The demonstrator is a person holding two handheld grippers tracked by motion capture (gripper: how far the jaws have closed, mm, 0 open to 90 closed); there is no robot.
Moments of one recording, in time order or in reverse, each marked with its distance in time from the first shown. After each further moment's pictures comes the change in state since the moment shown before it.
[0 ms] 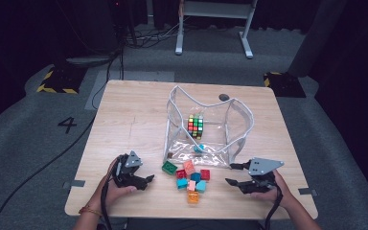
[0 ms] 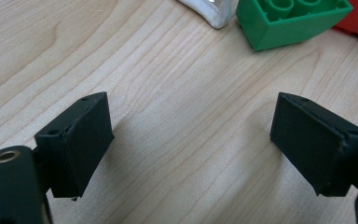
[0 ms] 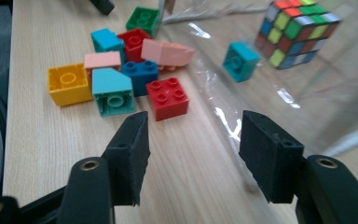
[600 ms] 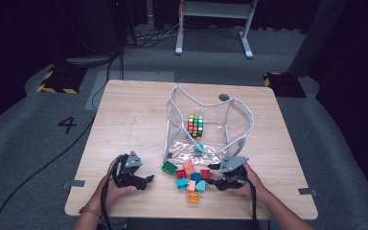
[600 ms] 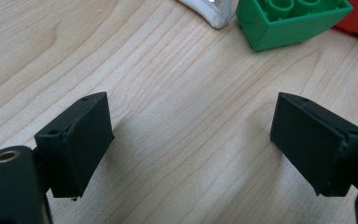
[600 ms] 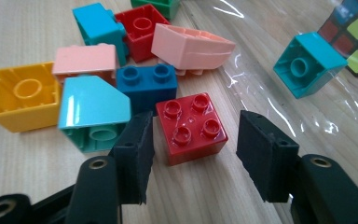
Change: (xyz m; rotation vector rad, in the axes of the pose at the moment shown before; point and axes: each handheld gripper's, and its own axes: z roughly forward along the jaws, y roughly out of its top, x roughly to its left) left arm 0.000 0.000 0.000 0.000 0.000 0.000; right arm 0.005 0.014 0.077 0.086 0.055 -0.046
